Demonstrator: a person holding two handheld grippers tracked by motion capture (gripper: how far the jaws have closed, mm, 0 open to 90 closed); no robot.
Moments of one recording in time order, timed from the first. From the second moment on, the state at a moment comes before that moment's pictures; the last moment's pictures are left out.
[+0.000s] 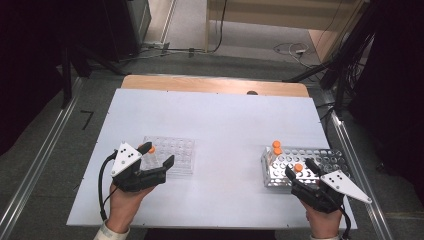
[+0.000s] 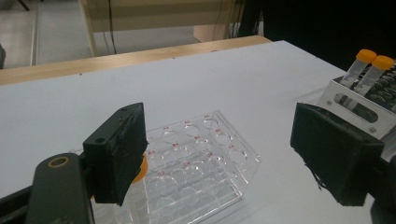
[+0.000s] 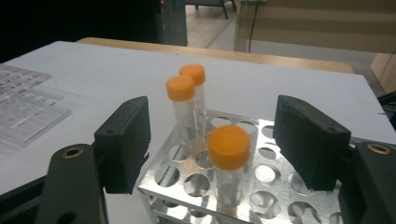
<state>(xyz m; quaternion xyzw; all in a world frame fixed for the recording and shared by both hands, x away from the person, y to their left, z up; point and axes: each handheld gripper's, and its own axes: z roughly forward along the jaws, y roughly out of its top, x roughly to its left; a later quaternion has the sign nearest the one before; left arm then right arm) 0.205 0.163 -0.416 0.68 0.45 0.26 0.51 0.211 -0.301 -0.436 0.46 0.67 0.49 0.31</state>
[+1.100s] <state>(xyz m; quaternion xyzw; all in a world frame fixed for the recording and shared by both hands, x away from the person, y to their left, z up) 0.204 0.163 -0.417 0.68 0.46 0.27 0.51 0.215 -0.303 -0.467 0.47 0.68 0.47 0.31</state>
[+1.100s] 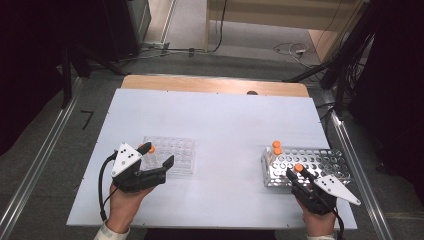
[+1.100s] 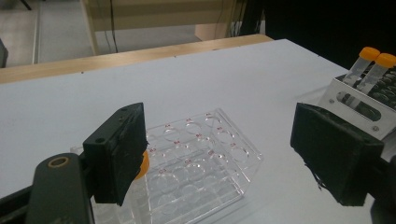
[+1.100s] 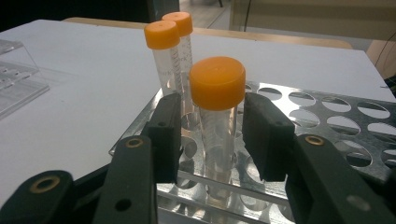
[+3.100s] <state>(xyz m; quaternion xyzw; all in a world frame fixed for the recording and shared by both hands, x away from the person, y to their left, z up) 0.194 0.136 -0.416 0.70 0.42 0.25 0.52 0.205 -0.219 -0.424 0.36 0.73 0.52 0.25</state>
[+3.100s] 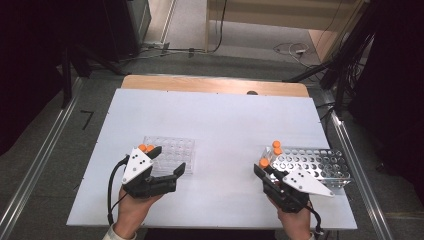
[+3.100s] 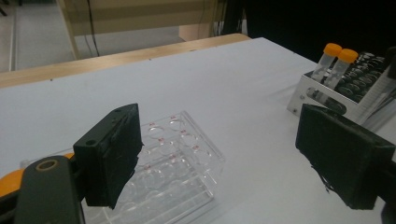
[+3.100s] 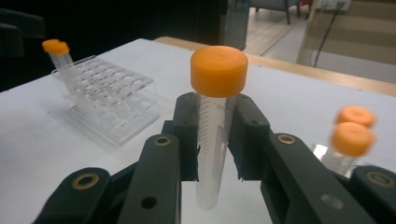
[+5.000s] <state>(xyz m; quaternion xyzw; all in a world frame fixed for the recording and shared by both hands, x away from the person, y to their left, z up) 0.186 0.099 -0.422 0.74 0.36 0.21 0.53 0.209 -0.085 -0.447 0.26 0.80 0.52 0.16</state>
